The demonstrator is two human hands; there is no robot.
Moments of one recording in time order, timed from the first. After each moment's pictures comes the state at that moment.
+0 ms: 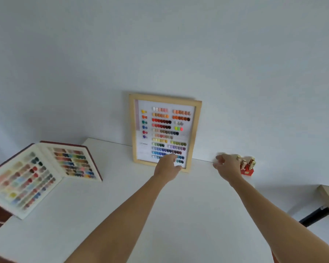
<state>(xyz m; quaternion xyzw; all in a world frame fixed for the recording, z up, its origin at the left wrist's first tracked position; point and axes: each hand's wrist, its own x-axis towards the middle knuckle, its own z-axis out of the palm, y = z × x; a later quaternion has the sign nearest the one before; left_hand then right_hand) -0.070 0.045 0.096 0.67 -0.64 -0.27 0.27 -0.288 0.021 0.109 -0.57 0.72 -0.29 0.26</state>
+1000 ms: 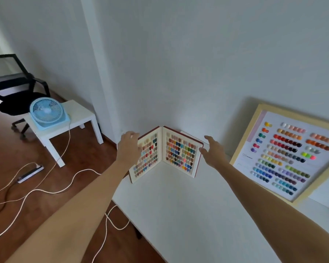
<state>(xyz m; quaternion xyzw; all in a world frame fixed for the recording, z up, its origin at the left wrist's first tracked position) 0.393 0.226 0.125 0.85 -0.47 0.05 0.24 0.146 0.078 0.145 -0.80 0.49 -0.20 0.28</state>
